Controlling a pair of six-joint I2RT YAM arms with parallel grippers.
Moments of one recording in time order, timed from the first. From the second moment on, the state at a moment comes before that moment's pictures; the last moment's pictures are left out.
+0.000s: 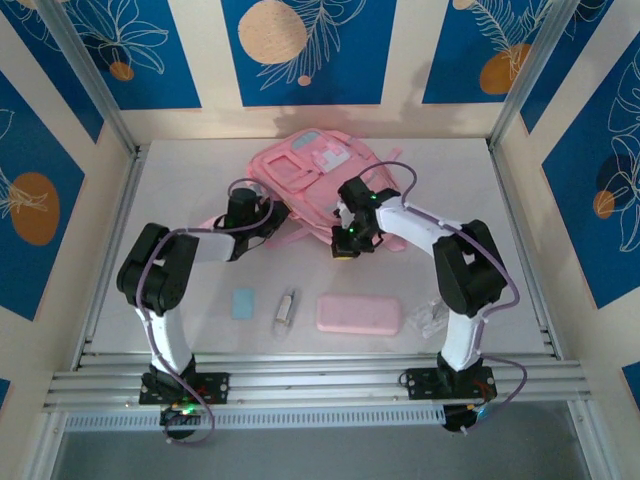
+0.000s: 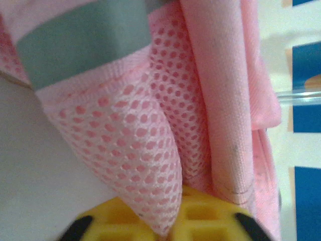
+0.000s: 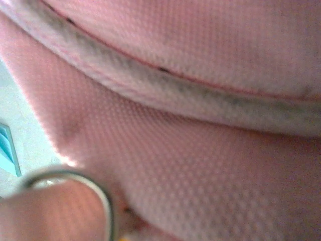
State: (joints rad) left arm -0.36 1.88 0.92 0.49 0.31 -1.11; right arm 0.54 1.87 1.35 -0.82 -0.36 0.44
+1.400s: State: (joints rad) left arm -0.45 1.80 0.78 0.47 0.38 -1.15; right arm 0.44 2.00 1.59 -1.19 -0.14 0.33
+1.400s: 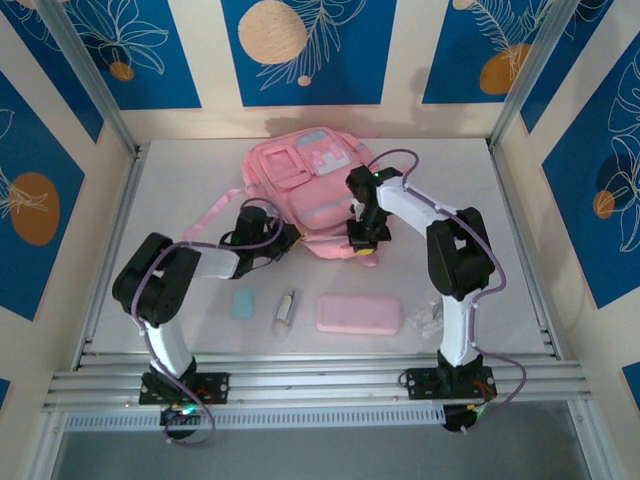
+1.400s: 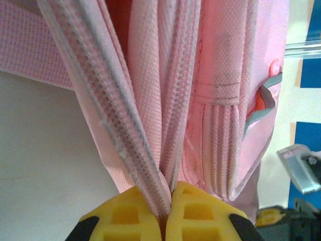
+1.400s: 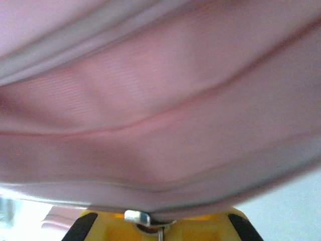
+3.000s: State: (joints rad) left arm -0.33 1.81 0.82 0.32 0.41 -1.13; right arm 0.67 2.16 1.71 -0.85 -0.57 0.37
